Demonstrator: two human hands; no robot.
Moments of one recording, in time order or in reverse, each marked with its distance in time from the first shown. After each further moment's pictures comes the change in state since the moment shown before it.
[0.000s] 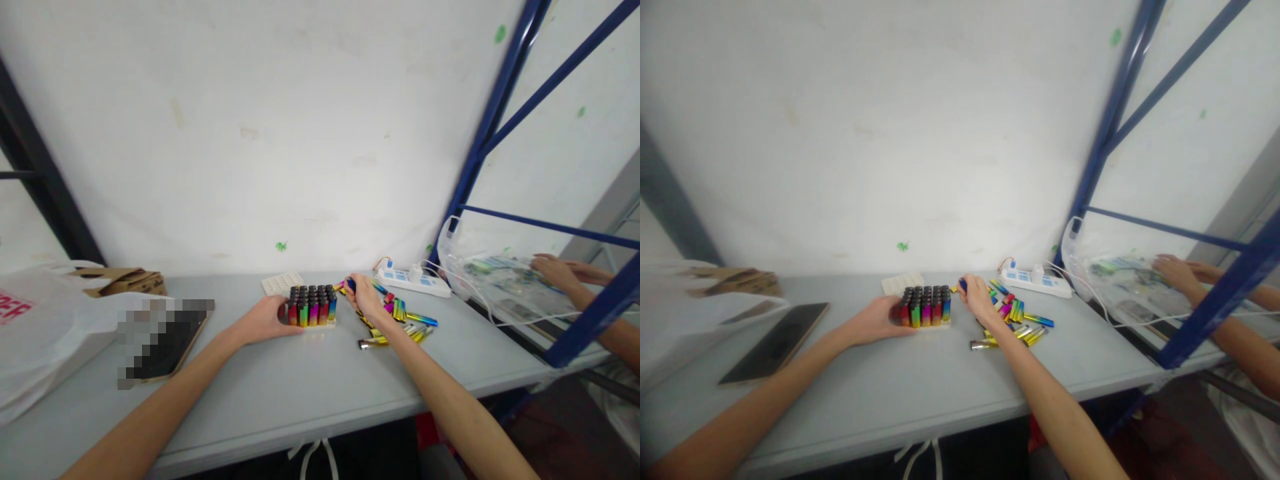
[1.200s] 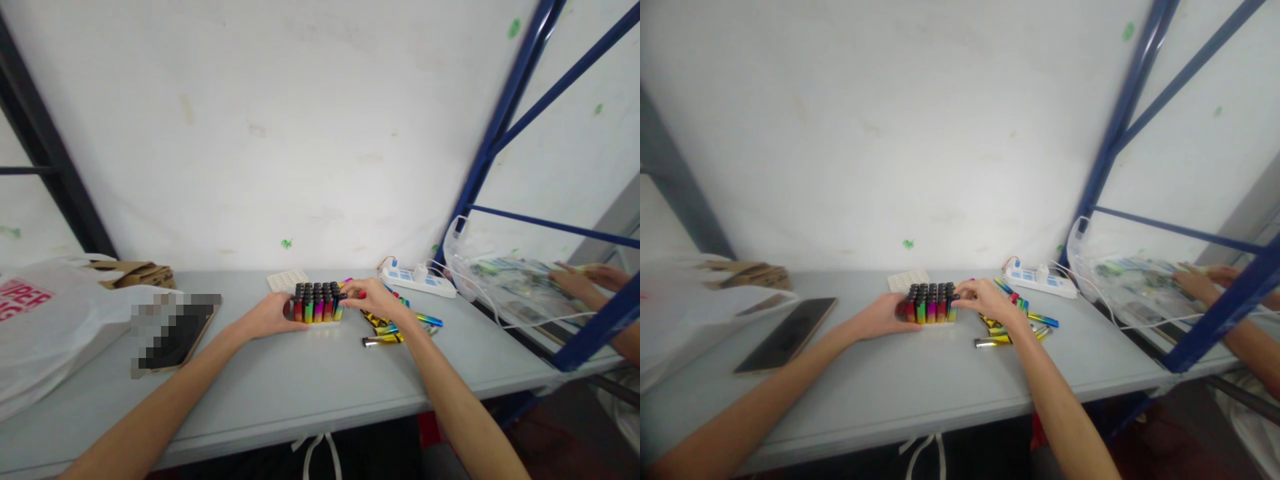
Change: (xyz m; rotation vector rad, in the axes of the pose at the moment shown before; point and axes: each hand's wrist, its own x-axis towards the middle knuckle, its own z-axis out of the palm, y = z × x) left_hand 0.000 0.000 0.002 -0.083 -0.008 -0.006; right_hand -0.008 -0.008 -0.030 -0.531 -0.339 -0.402
